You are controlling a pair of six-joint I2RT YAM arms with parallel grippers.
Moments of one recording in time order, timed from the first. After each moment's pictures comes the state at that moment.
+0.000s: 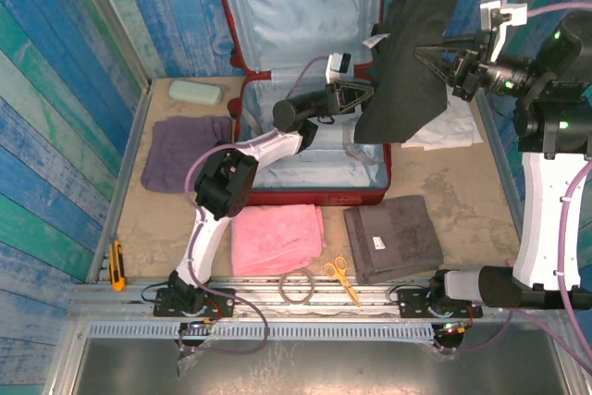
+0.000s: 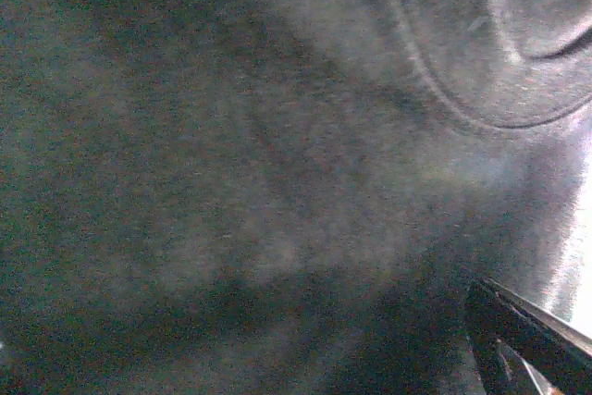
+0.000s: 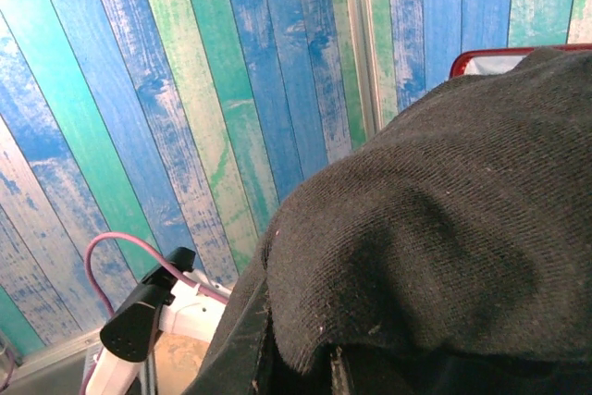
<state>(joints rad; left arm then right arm) -0.64 2.28 1.74 1.57 0.91 -1.71 -0.04 1.32 1.92 -0.57 -1.18 0.21</state>
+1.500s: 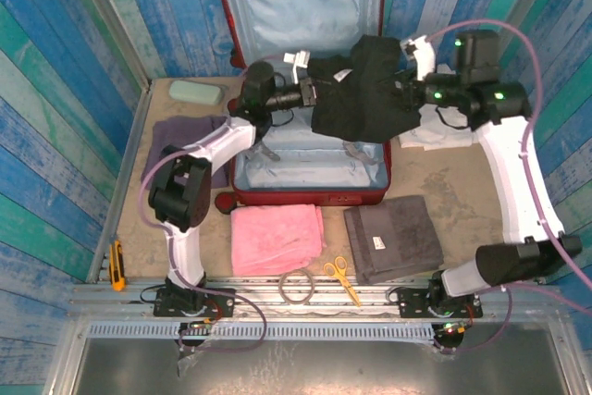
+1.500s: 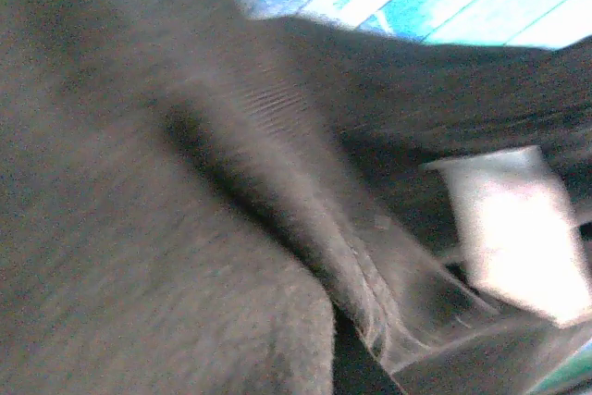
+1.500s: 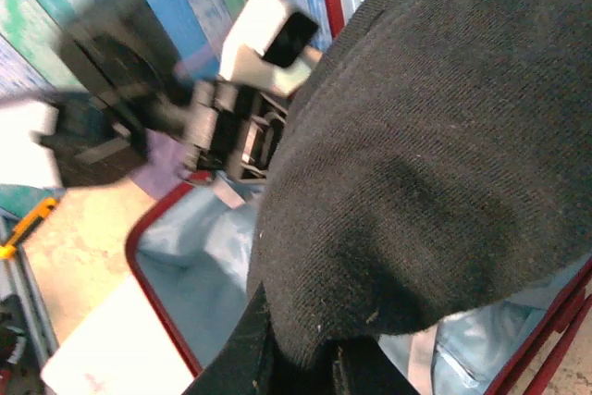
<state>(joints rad) -0.44 1.94 1.51 0.42 0.87 -0.83 0.17 1.49 1.79 -0.91 -0.65 -0.15</state>
